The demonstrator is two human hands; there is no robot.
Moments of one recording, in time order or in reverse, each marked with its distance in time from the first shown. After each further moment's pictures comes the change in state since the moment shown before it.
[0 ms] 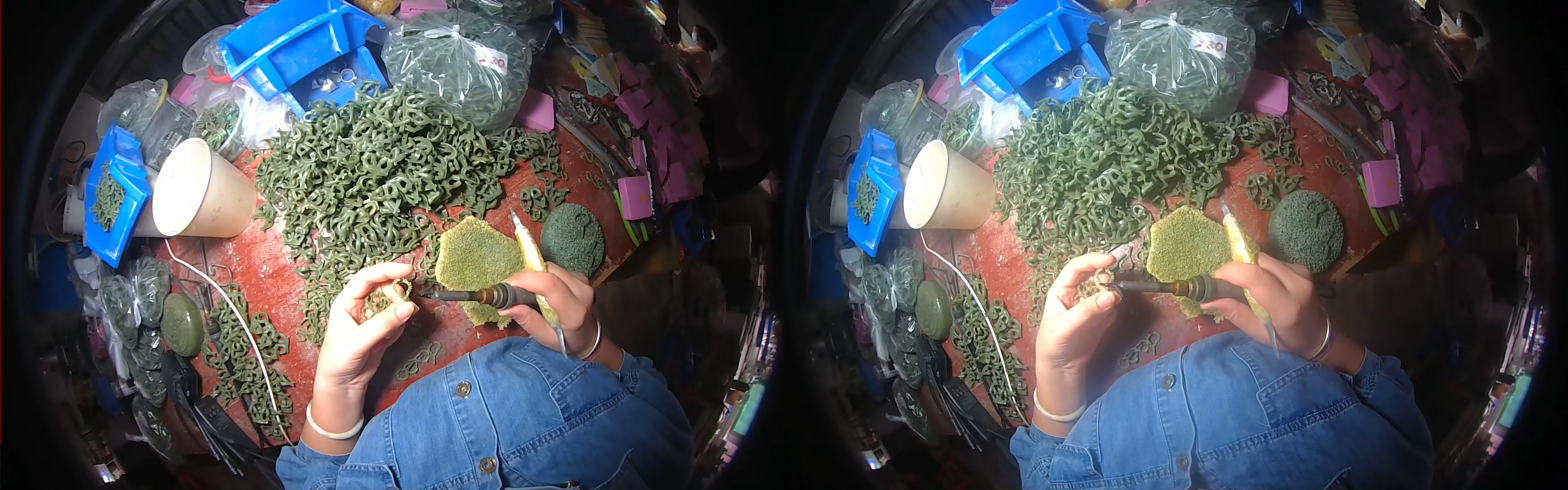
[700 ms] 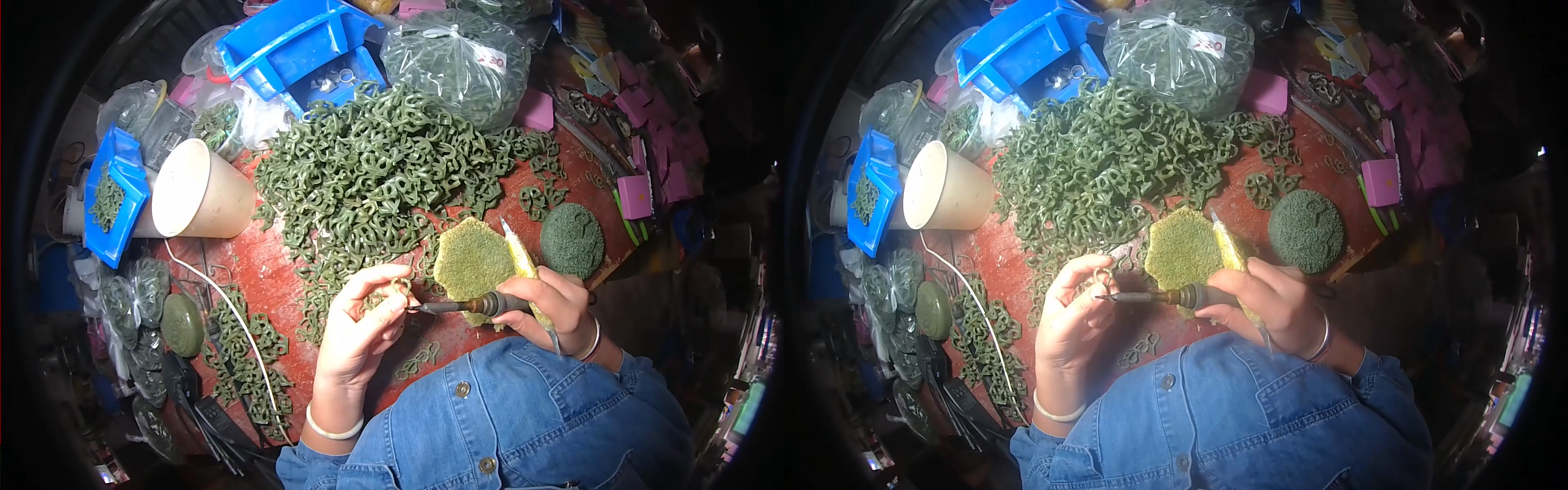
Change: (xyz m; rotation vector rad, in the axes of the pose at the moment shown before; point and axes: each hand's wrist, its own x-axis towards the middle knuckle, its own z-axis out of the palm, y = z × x) left_hand 0.003 -0.003 -0.008 -0.096 -0.083 0.016; right_hand -0.005 0.001 0.000 -0.057 -0.083 -0.027
